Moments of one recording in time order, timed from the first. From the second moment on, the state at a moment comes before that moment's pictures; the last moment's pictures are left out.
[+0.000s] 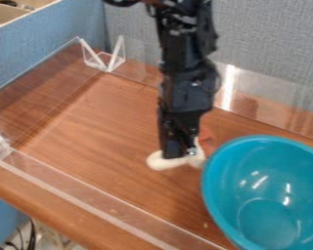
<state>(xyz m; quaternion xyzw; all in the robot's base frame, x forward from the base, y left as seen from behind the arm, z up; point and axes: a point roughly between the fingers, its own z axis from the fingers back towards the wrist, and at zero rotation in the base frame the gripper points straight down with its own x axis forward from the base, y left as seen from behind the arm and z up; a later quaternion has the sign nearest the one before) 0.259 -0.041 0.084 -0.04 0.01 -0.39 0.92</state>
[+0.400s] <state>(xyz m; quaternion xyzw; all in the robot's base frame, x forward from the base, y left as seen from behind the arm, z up) 0.272 -0.068 0.074 -0.03 0.02 -0.42 0.91</state>
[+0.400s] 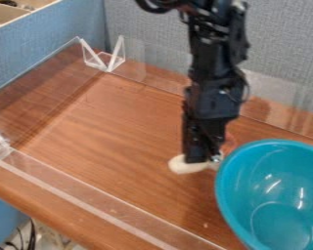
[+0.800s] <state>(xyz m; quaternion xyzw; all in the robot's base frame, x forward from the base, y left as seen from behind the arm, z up) 0.279 -0.083 0.070 -0.02 0.02 -0.44 0.90</state>
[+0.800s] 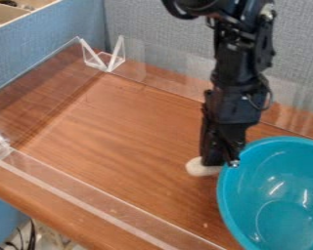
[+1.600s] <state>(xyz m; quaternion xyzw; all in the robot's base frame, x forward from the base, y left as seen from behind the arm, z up) 0.284 -0.089 0.058 -0.02 0.03 -0.45 0.89</state>
